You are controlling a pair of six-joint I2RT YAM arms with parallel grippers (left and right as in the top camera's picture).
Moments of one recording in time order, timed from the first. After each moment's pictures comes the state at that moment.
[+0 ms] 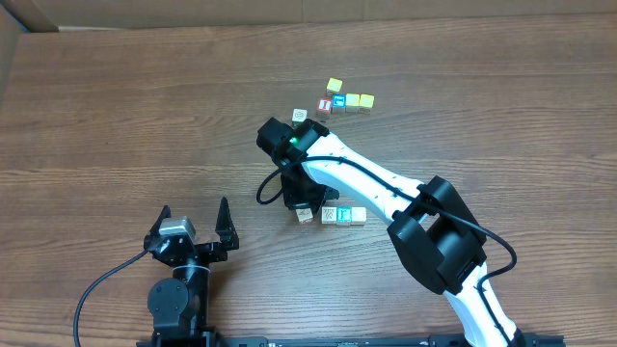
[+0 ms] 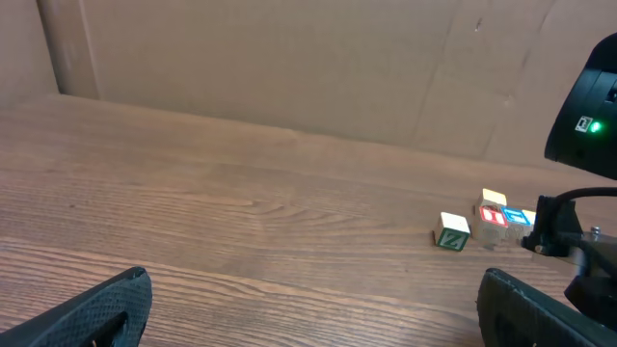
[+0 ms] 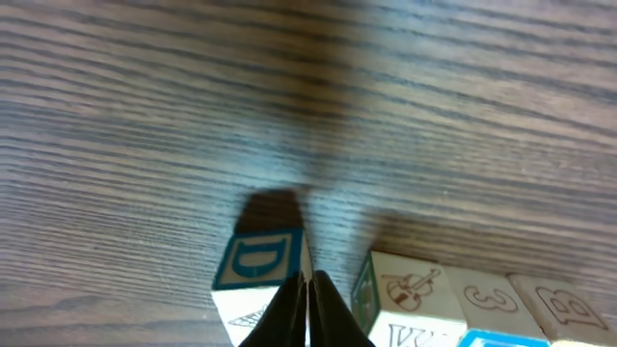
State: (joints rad) left arm 0.05 0.02 0.01 -0.08 -0.02 -0.15; right arm 0.82 2.25 1.85 -1.19 -0.05 0.66
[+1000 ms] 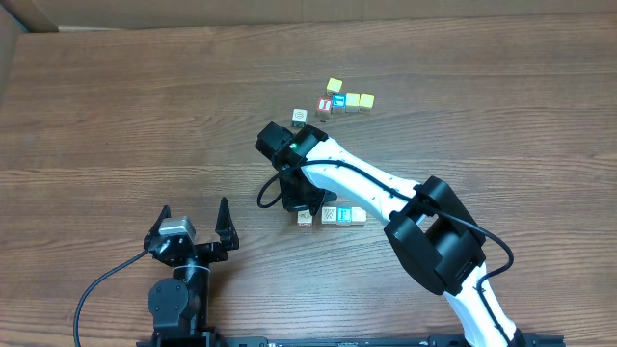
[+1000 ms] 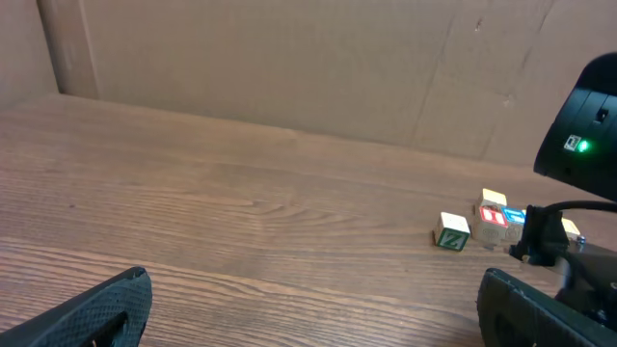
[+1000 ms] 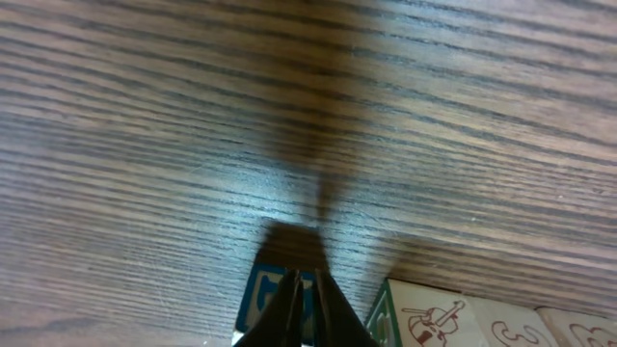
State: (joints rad) left arm 0.05 0.02 0.01 -0.08 -0.02 -0.15; right arm 0.83 2.25 1.81 -1.11 -0.05 0.65
